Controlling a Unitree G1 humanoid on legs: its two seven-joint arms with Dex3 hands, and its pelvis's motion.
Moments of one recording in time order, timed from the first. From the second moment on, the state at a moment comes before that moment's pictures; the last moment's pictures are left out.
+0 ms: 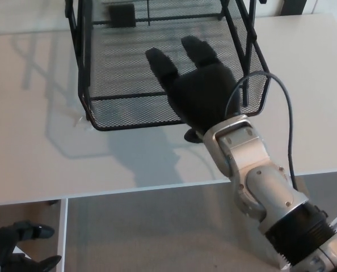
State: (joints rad) left_arm -0.28 0.45 -0.07 1.22 0.12 -0.23 -0.17; right_arm -0.63 -0.06 0.50 0.38 -1.36 0.18 0.00
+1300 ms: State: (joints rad) left_arm -0.31 0.46 -0.09 1.20 0.14 -0.23 -0.19; right_arm -0.51 -0.23 0.49 0.05 -1.16 0.24 0.25
